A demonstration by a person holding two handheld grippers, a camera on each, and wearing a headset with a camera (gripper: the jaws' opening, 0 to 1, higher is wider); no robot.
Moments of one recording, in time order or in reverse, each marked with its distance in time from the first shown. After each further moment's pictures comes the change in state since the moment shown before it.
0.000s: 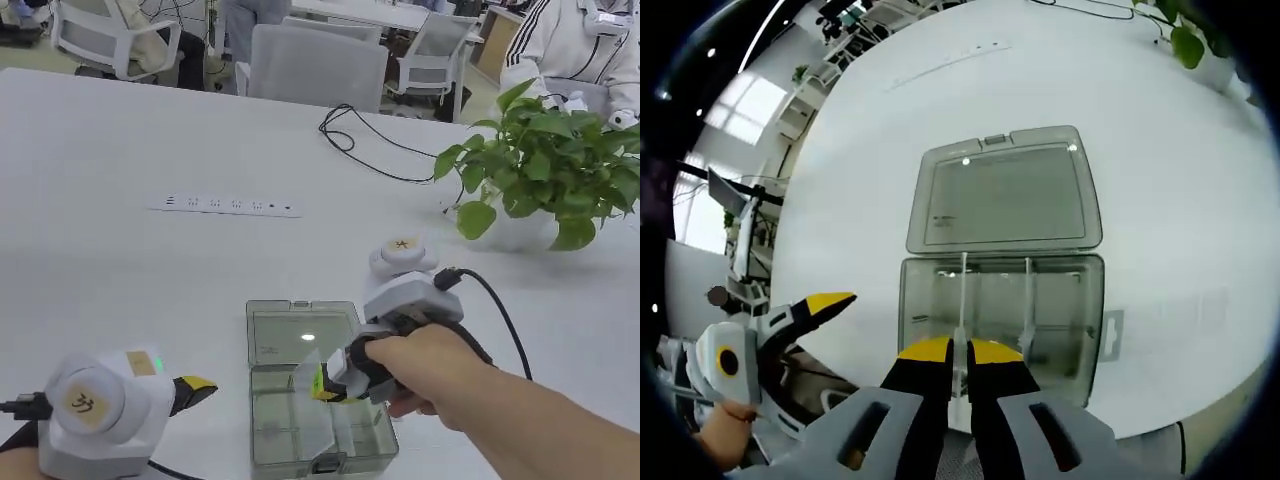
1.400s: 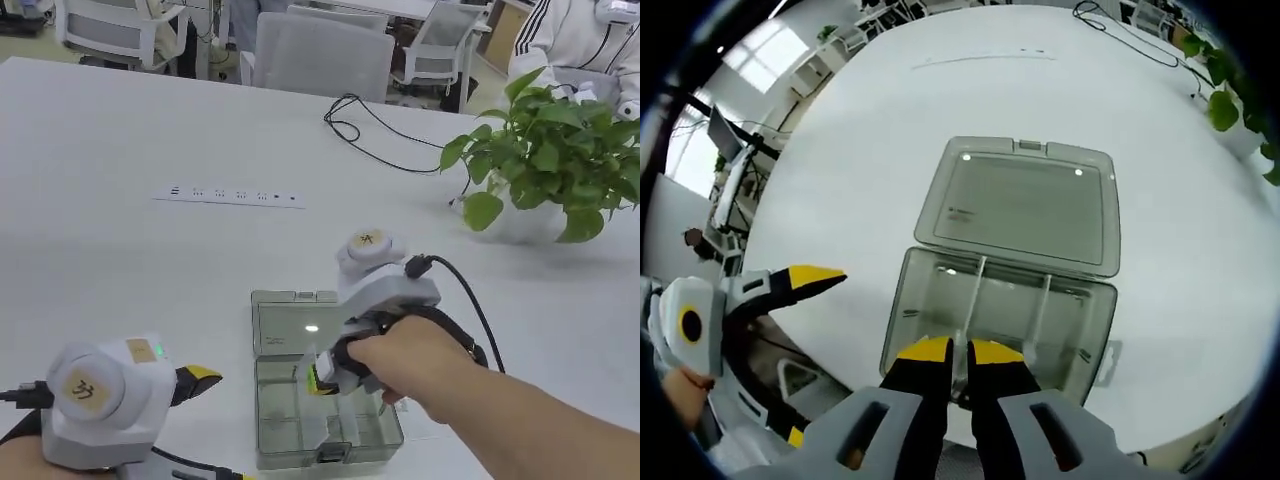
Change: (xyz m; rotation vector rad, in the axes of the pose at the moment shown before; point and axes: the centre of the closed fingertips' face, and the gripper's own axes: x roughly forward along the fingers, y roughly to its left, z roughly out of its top) left arm -0.001 0.002 0.000 -0.023 -0.018 0.002; right arm 0.012 0.005 -0.001 -0.220 0.029 -0.099
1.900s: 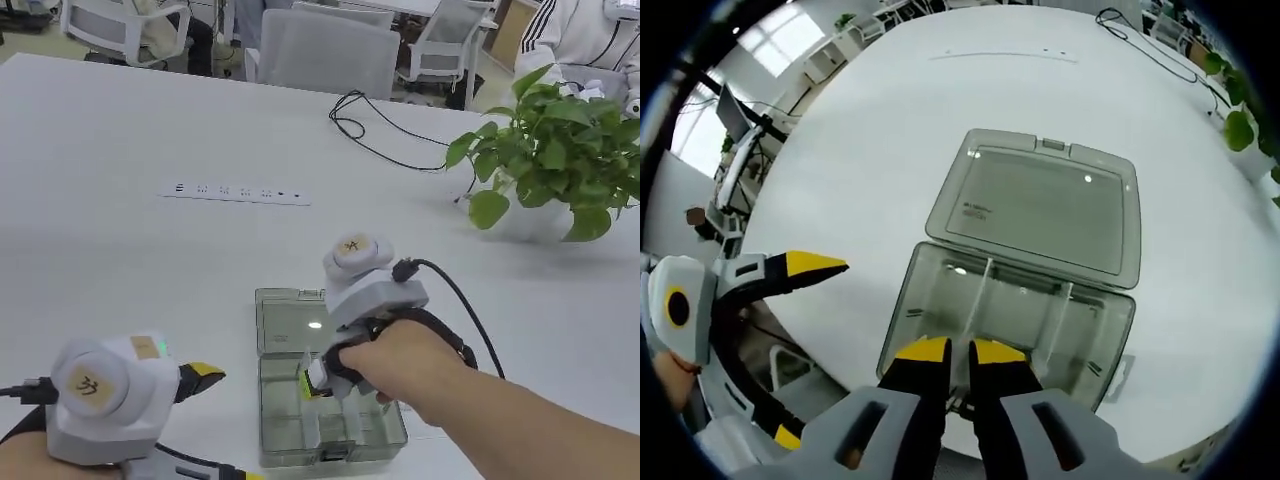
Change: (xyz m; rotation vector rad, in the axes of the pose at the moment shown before) left arm 0.000 0.002 -0.001 -0.003 0.000 0.002; right arm 0.014 0.004 -0.002 -0.074 0.010 0.009
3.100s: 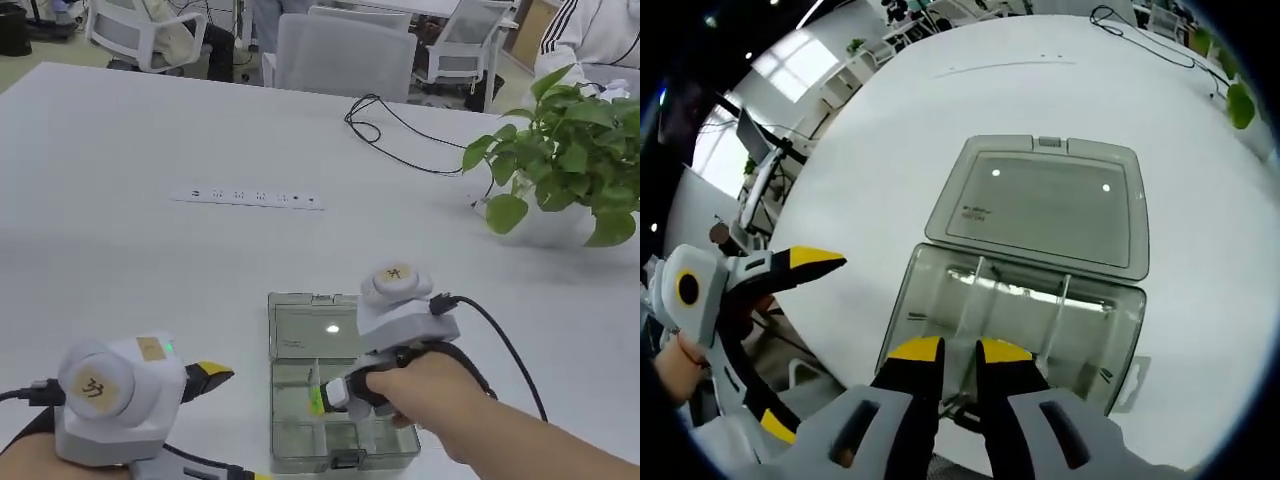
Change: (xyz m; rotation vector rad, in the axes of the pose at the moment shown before) left arm -0.003 0.003 0.006 -0.005 -0.015 0.024; right arm -0.002 -0.004 0.000 0.037 -0.124 0.141
